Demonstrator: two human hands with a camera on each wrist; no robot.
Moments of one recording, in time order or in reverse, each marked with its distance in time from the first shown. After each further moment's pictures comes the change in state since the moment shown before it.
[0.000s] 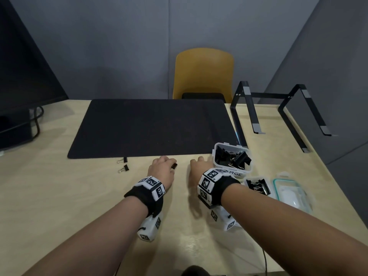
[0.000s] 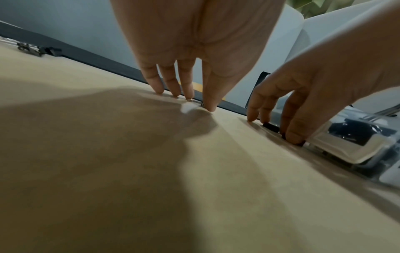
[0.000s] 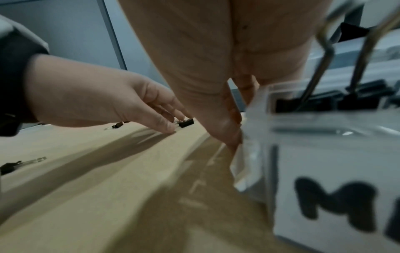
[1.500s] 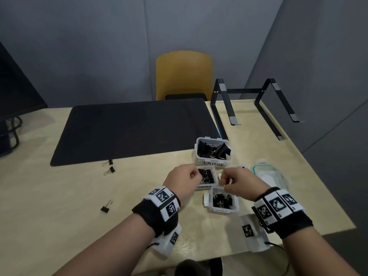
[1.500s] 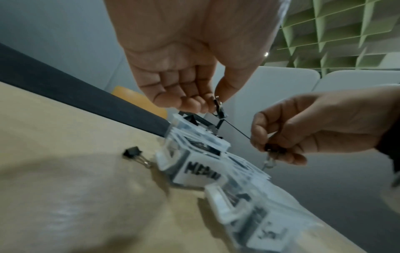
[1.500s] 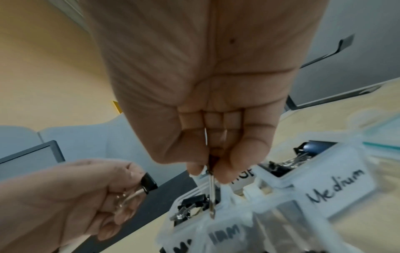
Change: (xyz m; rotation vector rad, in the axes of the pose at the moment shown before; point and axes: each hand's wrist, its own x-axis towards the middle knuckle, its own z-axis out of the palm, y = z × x) left_hand -0.067 0.103 -0.018 -0.343 -0.094 0.182; right_hand -0.121 0.126 0.002 0.571 0.127 -0.095
